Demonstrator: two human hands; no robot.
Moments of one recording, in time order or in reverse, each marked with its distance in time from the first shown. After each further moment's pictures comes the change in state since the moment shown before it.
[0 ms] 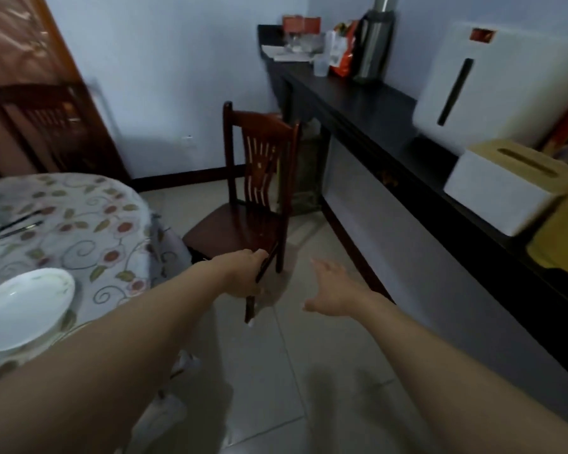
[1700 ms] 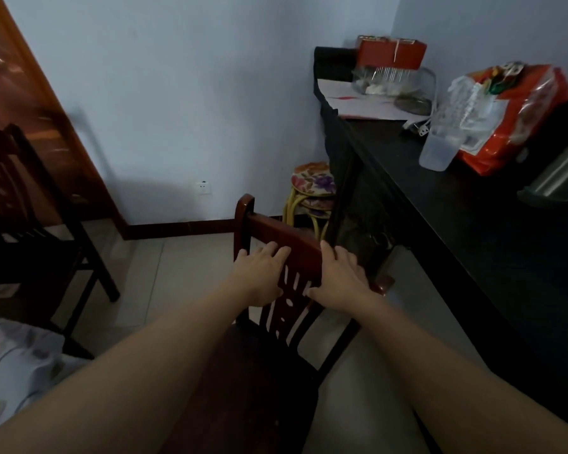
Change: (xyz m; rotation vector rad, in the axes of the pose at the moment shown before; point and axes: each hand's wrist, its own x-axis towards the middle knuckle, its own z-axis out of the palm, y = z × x) left_hand 0.564 -0.263 -0.297 0.017 0.312 -0.078; right_hand 0.674 -0.048 -0.293 -0.073 0.200 -0.025
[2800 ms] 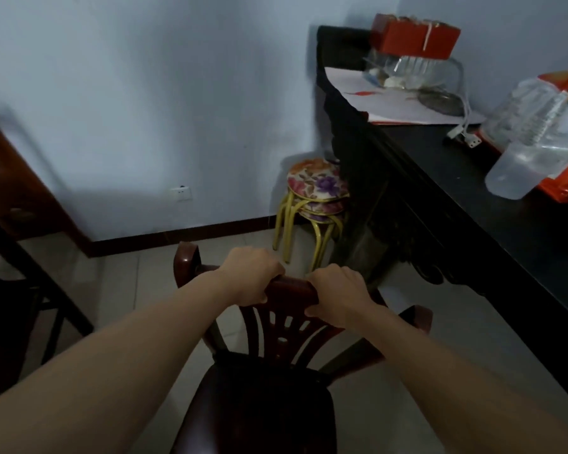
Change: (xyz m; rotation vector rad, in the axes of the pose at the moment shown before) left_hand 0.112 -0.165 -0.048 0.180 -0.088 0.371; right_hand 0.139 -0.101 0.009 -0.165 -0.010 -0.198
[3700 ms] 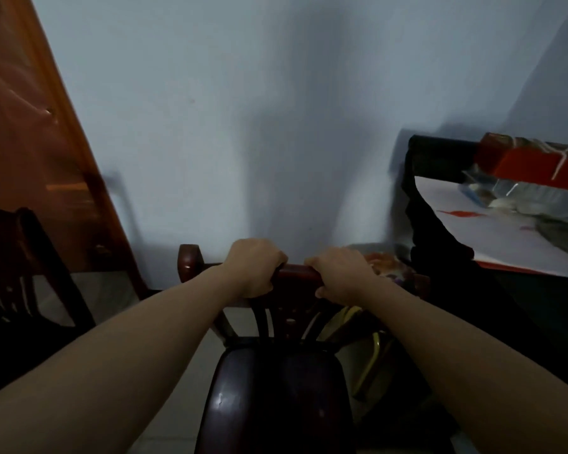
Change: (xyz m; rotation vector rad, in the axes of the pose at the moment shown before) left_hand 0.067 -0.192 -0.104 0.059 0.220 -0.393; right_hand 0.262 -0.030 -0.136 -0.308 0.109 -0.402
